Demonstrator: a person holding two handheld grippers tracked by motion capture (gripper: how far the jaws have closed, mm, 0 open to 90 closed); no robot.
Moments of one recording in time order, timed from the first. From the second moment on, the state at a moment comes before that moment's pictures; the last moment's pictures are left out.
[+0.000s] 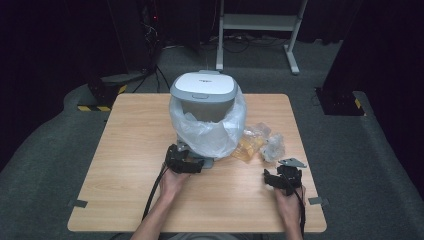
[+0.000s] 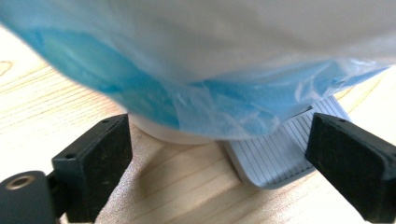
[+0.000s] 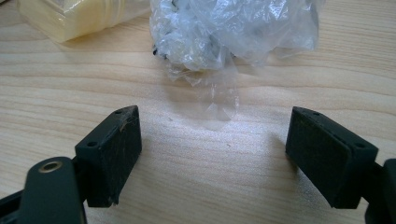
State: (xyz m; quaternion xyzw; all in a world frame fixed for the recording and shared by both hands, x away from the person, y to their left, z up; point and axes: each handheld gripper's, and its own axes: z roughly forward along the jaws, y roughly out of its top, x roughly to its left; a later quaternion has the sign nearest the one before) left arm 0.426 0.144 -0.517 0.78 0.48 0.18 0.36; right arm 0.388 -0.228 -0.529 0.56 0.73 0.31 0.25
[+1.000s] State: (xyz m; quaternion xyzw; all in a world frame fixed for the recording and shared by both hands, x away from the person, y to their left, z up) left arm 0.426 0.147 -0.526 0.77 0.49 0.16 0.38; right arm 0.389 -0.230 -0.529 0.55 0.74 0.31 0.24
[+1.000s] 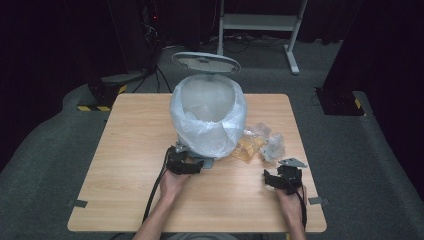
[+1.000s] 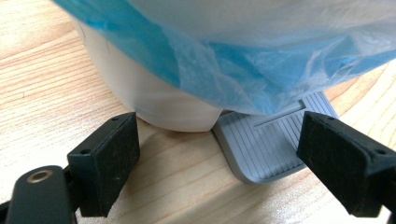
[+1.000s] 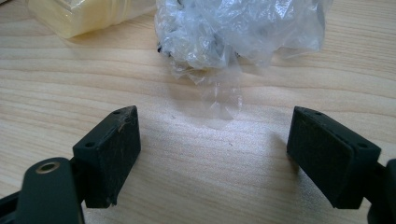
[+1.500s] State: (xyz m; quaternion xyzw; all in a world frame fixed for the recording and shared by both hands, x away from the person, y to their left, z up) left arm 0.423 0.147 -0.529 0.76 0.49 0.17 0.39; right arm 0.378 -0.241 -0.517 0.54 0.73 0.35 0.21
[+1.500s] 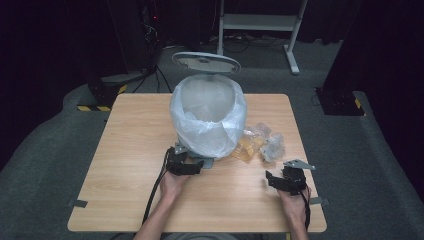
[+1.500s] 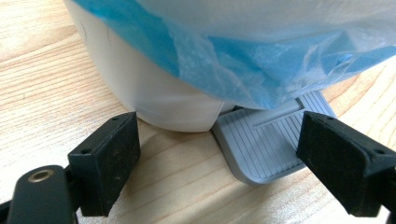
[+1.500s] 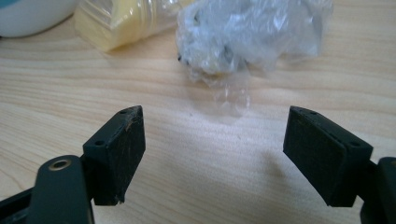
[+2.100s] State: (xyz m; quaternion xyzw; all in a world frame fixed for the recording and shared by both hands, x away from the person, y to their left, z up) left arm 0.422 0.147 -0.529 0.76 0.49 0.17 0.39; right arm 0.392 -0.237 -0.496 0.54 0.73 0.36 0.22
